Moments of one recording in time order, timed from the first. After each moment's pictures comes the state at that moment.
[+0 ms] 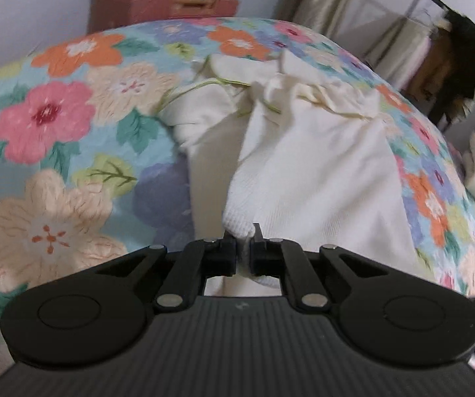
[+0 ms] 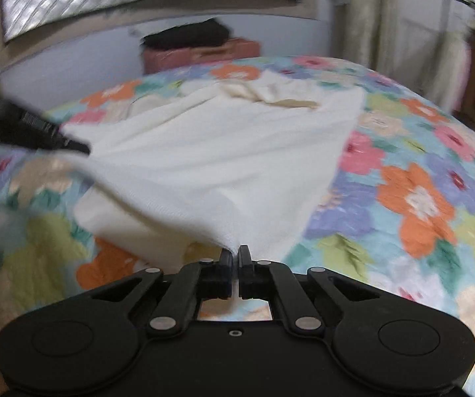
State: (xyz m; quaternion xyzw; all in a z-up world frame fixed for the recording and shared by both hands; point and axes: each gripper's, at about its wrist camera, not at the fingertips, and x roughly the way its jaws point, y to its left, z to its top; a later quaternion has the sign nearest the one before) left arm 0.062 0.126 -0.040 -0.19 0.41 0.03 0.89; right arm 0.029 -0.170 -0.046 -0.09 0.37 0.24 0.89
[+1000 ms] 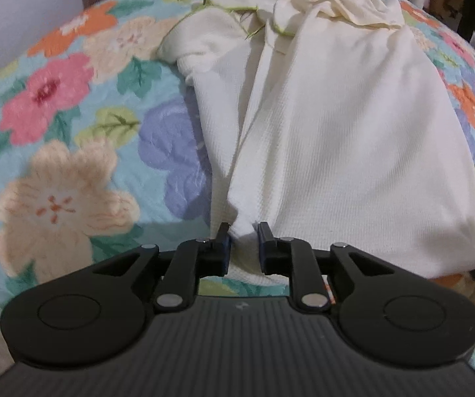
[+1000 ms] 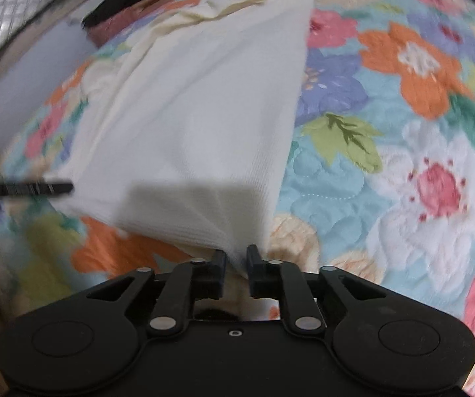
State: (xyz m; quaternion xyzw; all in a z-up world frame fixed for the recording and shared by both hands) left arm 0.070 0.094 -0.077 -0.07 0.50 0.06 0.86; right arm 0.062 -0.202 -0.092 0.08 0.52 0.21 0.82
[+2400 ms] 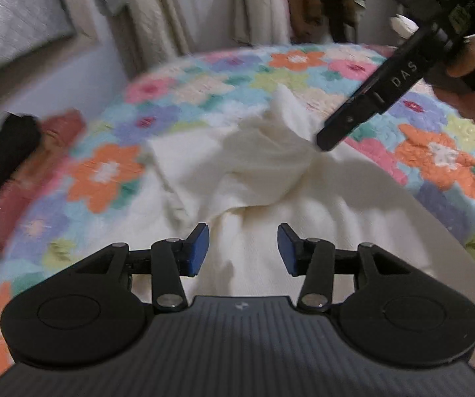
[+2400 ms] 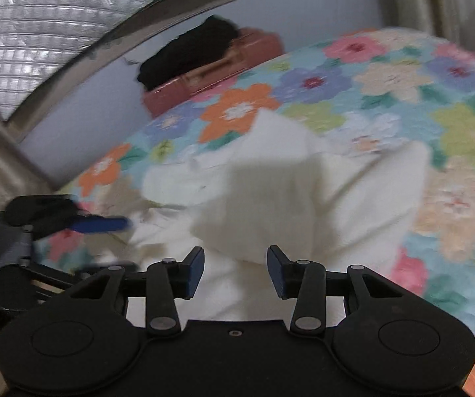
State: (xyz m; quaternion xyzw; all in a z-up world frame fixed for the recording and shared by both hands) left arm 0.290 0.052 -0.024 0.14 0.37 -0.20 0.90; right arm 0.377 -0.149 -0.025 0.02 0.45 0.39 0.81
